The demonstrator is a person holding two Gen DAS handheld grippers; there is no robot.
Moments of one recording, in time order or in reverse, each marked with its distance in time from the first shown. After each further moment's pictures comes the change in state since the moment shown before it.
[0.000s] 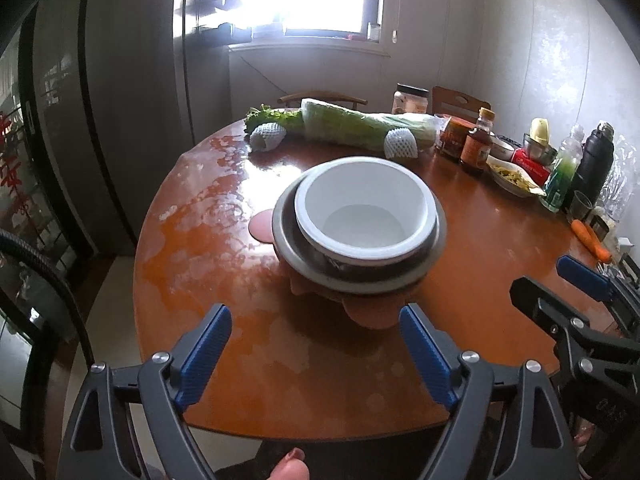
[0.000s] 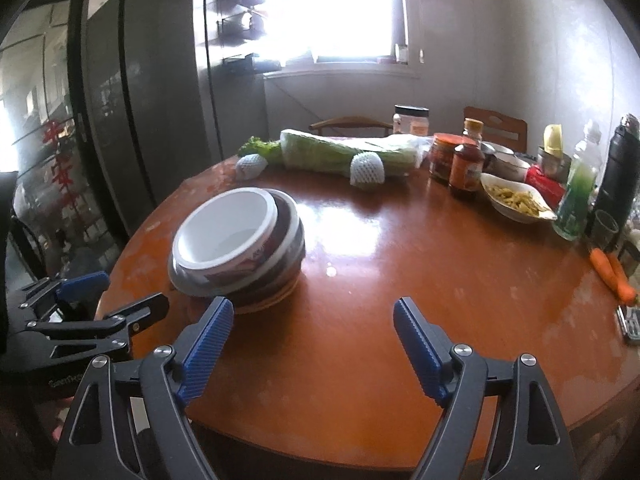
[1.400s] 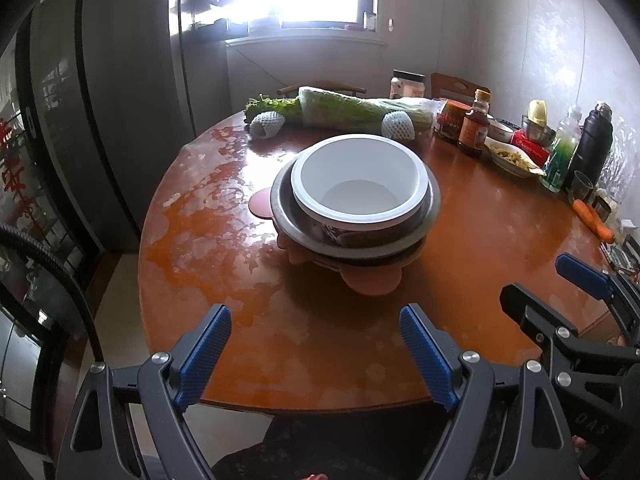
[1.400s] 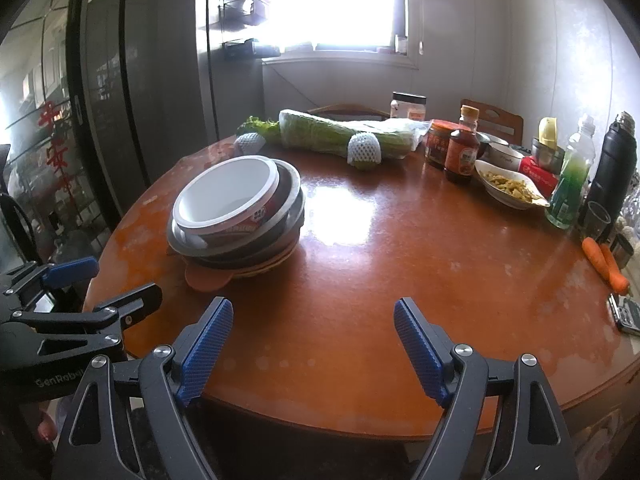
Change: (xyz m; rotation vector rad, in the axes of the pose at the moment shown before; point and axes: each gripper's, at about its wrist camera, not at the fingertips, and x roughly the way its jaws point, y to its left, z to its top) left arm -0.006 -0.005 -0.014 0.028 0.032 0.023; right arm -0.003 0.008 -0.021 -0.026 0.044 -0.032
